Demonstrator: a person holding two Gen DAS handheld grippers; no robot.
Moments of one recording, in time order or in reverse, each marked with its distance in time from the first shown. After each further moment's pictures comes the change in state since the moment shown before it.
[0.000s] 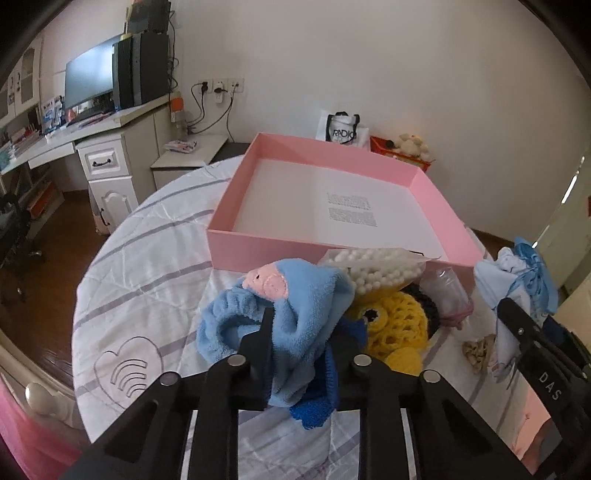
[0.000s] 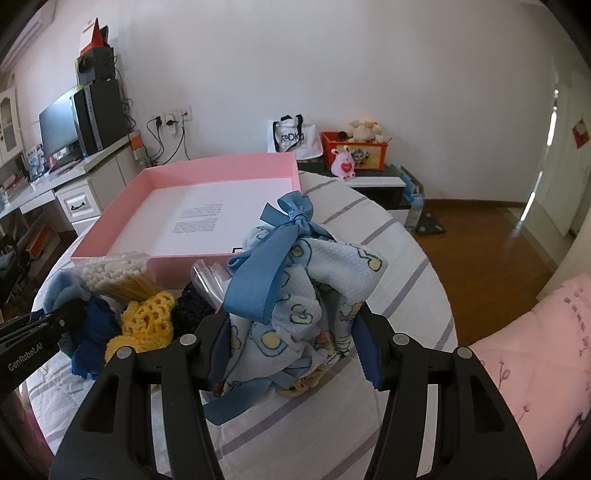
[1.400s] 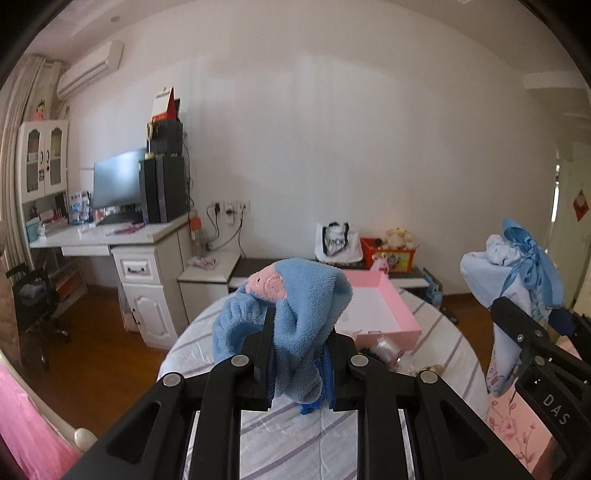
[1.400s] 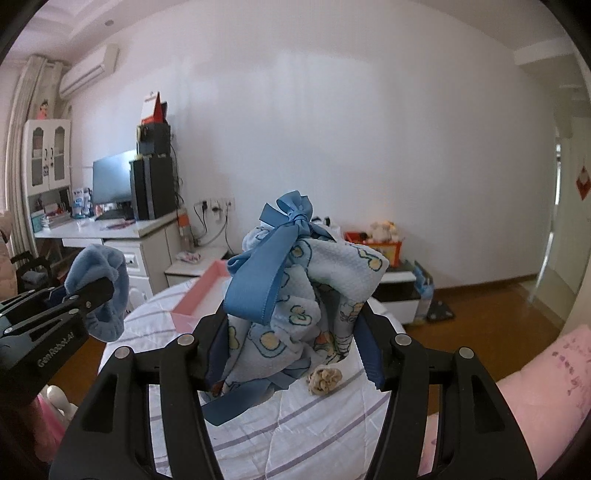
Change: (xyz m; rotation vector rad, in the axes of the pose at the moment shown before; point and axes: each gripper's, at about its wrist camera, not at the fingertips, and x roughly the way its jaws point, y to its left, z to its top) left arm -0.235 -0.019 -0.096 0.098 -0.450 0.044; right arm -0.197 0.009 -0.023 -0.079 -0.399 0.097
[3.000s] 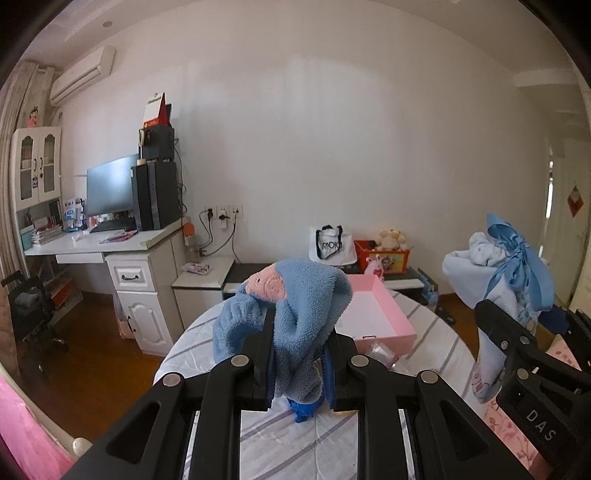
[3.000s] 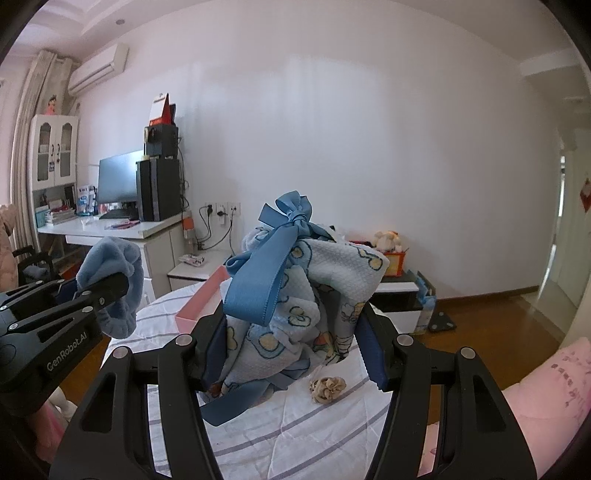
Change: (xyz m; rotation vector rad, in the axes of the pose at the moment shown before) left arm 0.003 0.003 -0.004 0.016 0.014 -0.025; right arm 0.008 0.017 0.012 -0.034 -0.004 0.005
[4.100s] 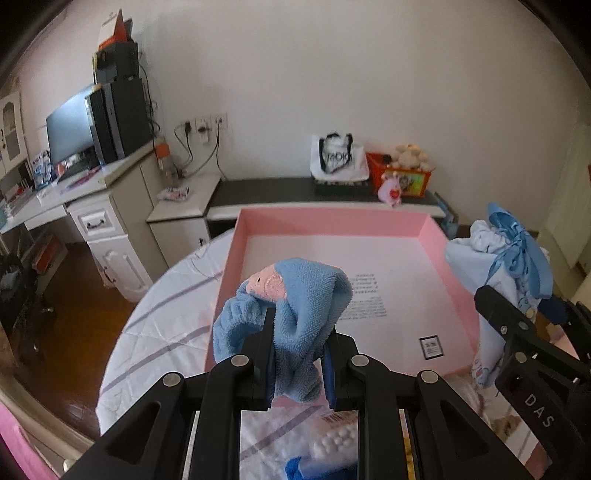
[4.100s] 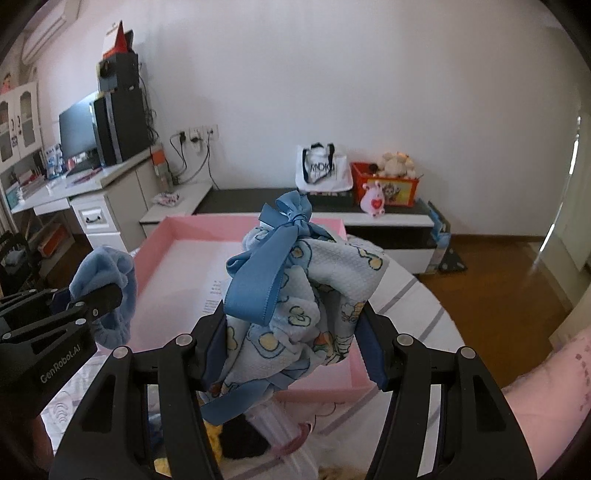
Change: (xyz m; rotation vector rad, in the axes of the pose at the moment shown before) left arm 0.386 -0.008 0.159 0.027 0.400 -0.012; right arm 0.246 -0.014 -0.005 0.049 0.344 -0.014
